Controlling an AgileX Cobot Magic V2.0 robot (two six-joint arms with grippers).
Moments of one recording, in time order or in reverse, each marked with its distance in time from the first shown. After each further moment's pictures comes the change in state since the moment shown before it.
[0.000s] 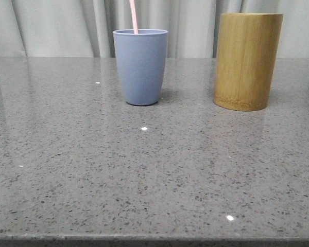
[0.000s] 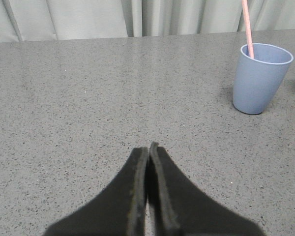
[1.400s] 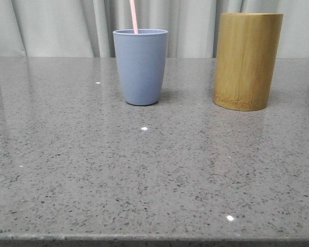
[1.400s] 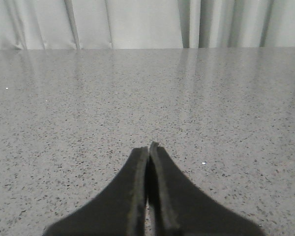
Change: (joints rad) left arm 0.171 -0.176 0.542 0.040 -0.548 0.000; right arm 0.000 0.000 0.000 0.000 0.002 0.000
